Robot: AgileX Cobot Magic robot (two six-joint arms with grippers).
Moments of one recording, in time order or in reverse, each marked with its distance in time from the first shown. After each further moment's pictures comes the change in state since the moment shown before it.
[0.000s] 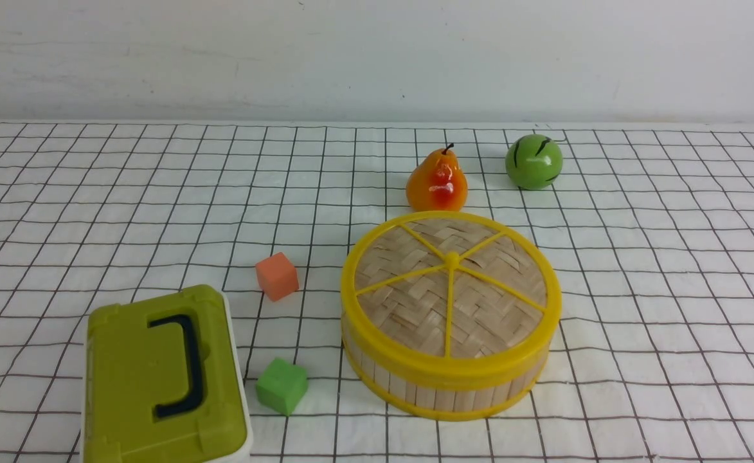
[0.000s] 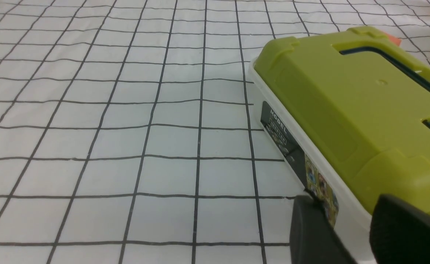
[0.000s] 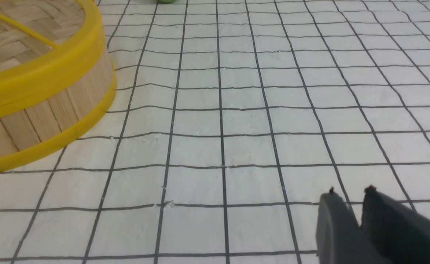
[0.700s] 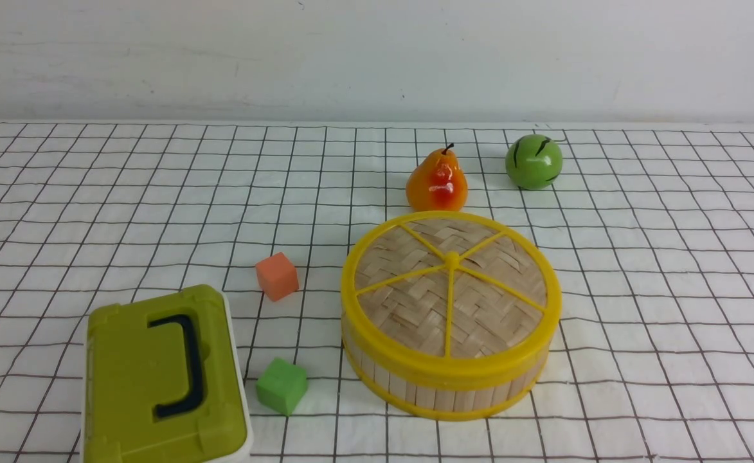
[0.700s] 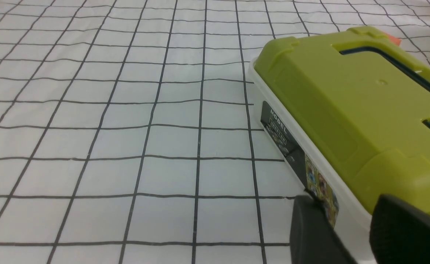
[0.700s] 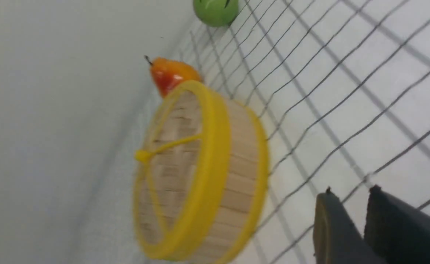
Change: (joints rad) right arm 0.000 0.000 0.008 0.708 -0.014 0.480; left arm 0.000 0.000 0.000 0.000 0.000 0.000
